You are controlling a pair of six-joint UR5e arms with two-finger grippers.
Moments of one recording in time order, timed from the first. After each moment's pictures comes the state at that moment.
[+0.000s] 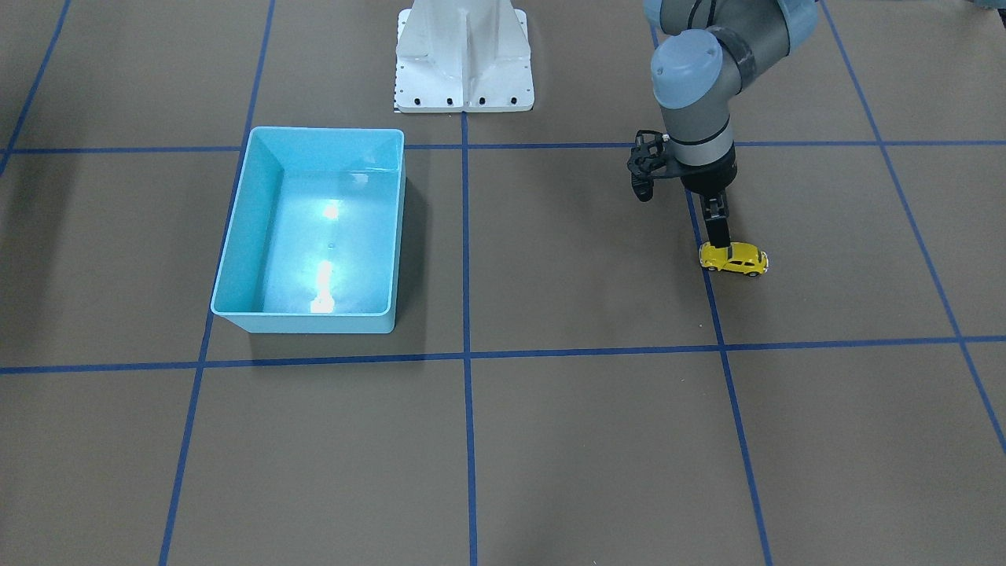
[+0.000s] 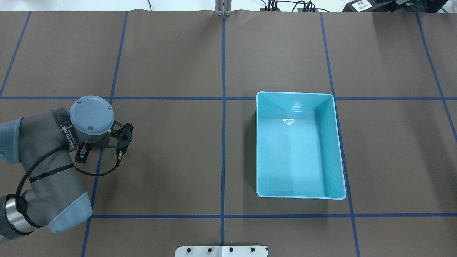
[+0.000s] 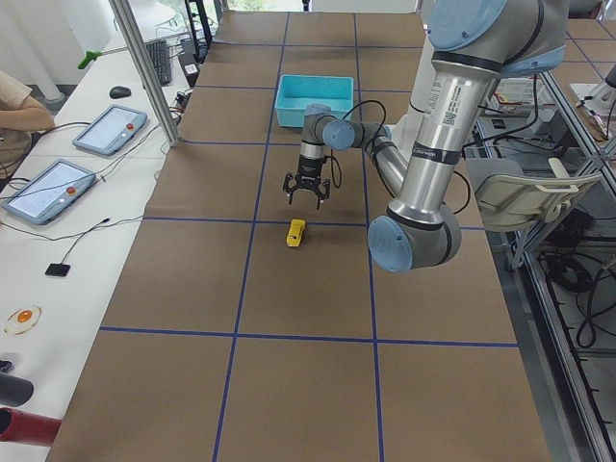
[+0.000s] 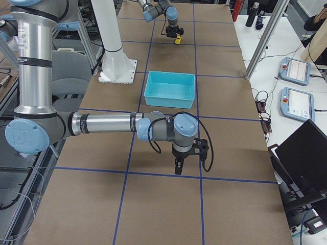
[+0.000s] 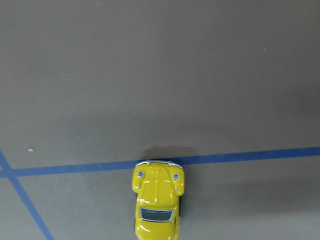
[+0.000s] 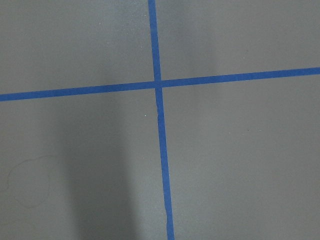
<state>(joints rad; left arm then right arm) -0.56 -1.91 -1.91 -1.18 -1.61 0.66 1.54 -1.64 1.71 -1.60 2.32 0.14</state>
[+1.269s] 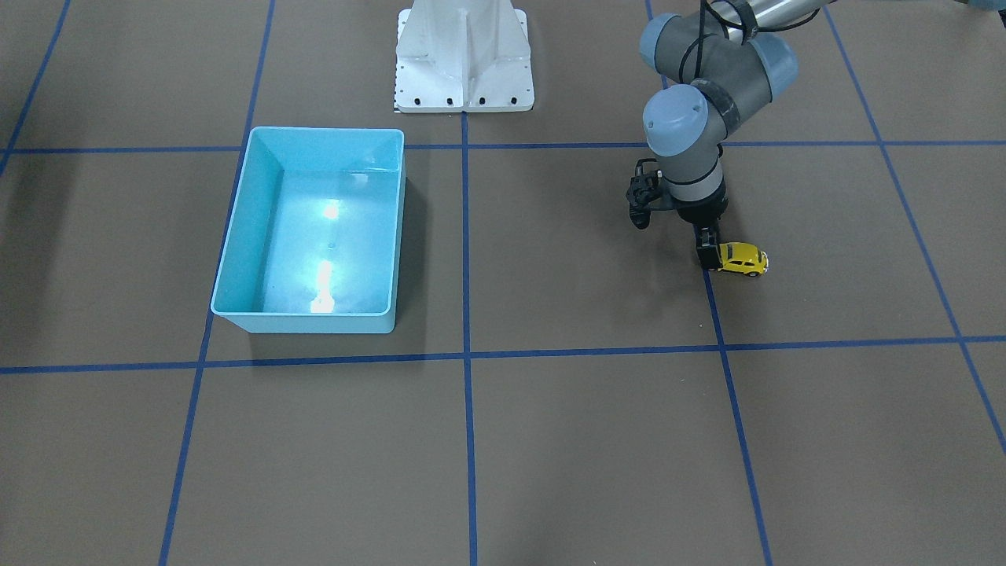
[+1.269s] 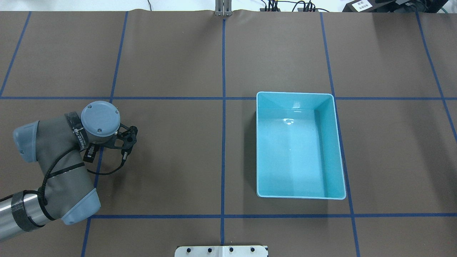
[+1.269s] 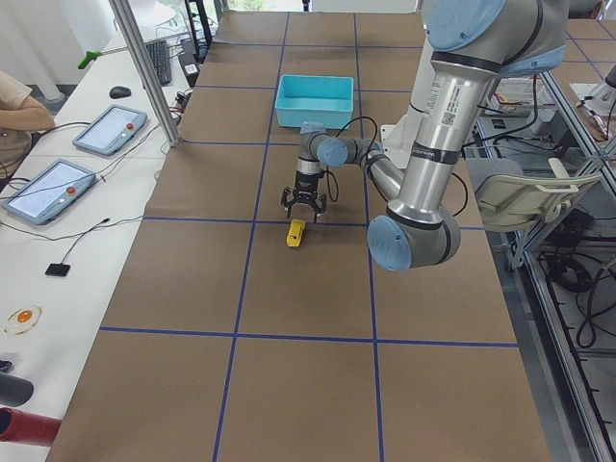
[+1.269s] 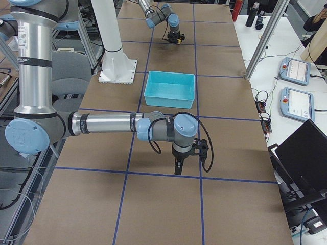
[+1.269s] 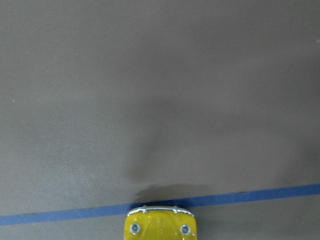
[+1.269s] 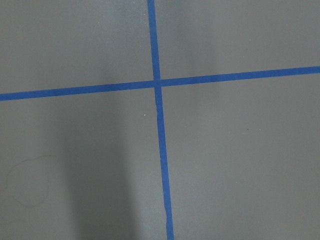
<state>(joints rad) -0.56 -1.91 -1.77 -1.34 -1.62 0.67 1.54 -1.64 1.71 -1.60 2.32 0.14</state>
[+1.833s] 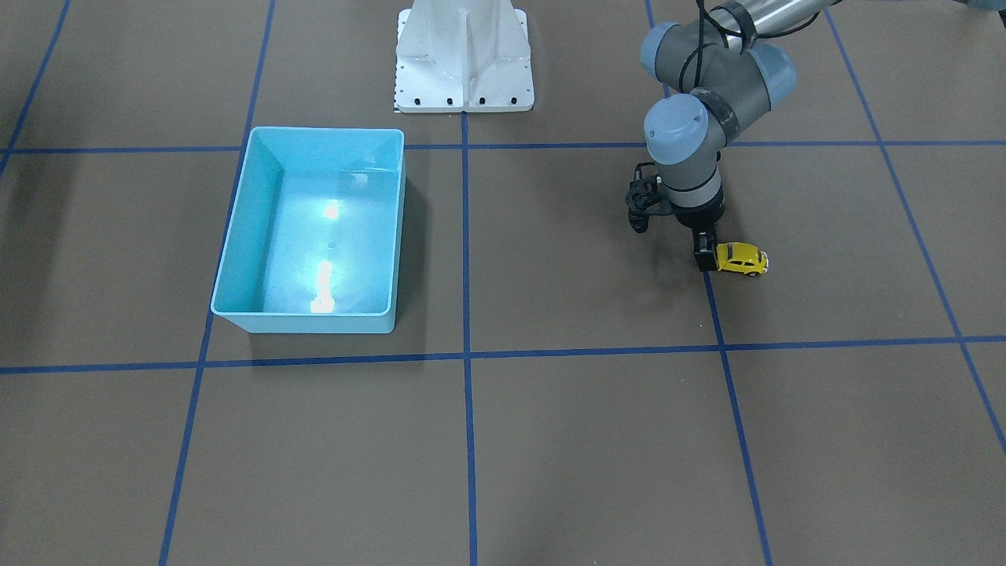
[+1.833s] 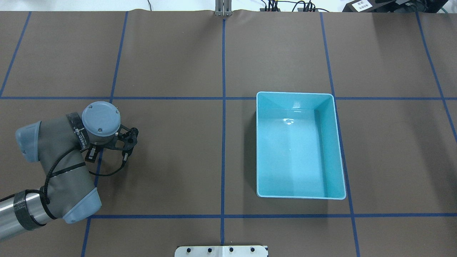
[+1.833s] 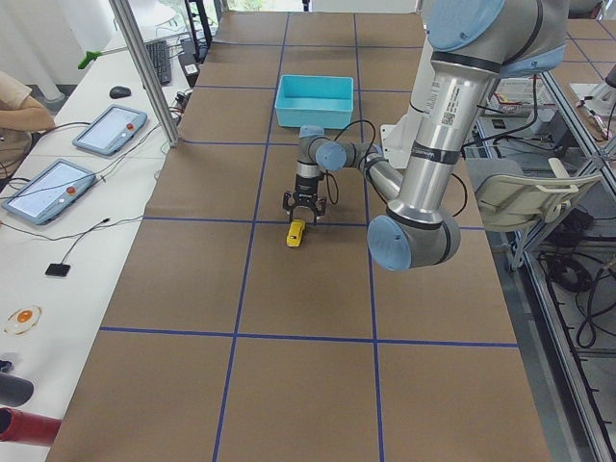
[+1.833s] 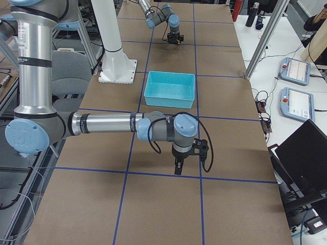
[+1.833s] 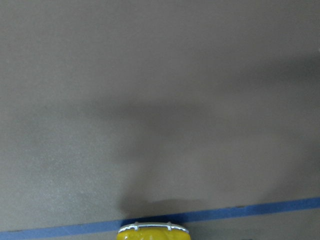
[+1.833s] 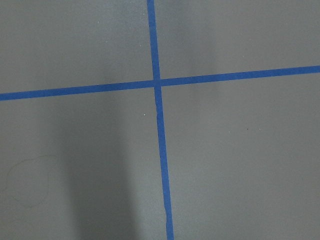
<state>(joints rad) -0.56 -1.91 -1.76 -1.35 -1.65 0.69 1.54 -1.64 1.71 -1.60 2.32 0.14</state>
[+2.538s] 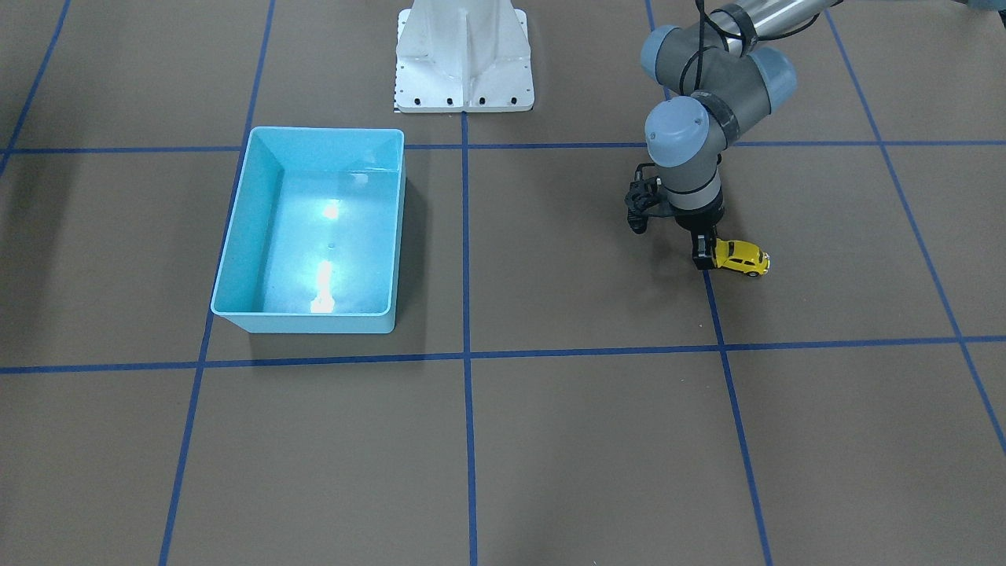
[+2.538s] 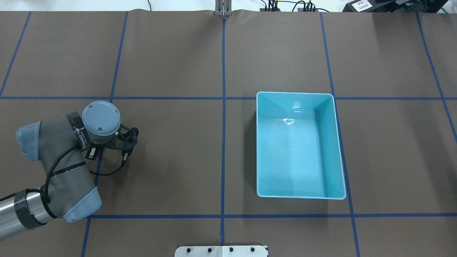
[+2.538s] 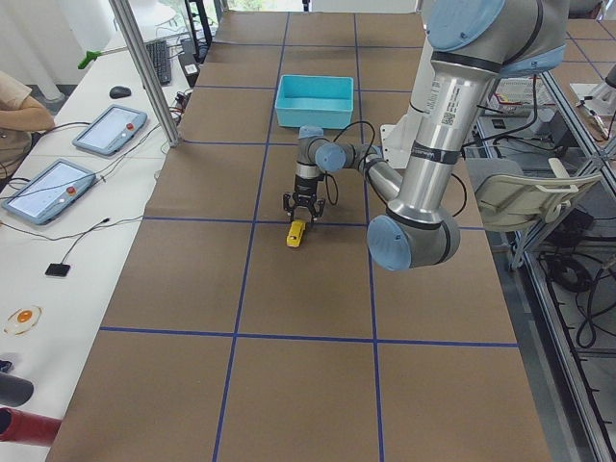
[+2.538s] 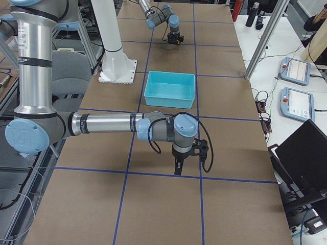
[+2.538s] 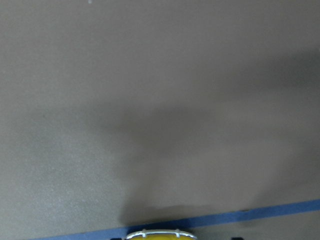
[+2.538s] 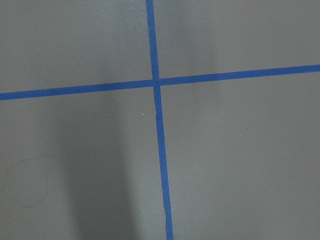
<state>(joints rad) -0.56 -1.91 -1.75 -1.36 -1.65 0.71 1.54 -1.64 1.70 -1.60 2.32 0.14</state>
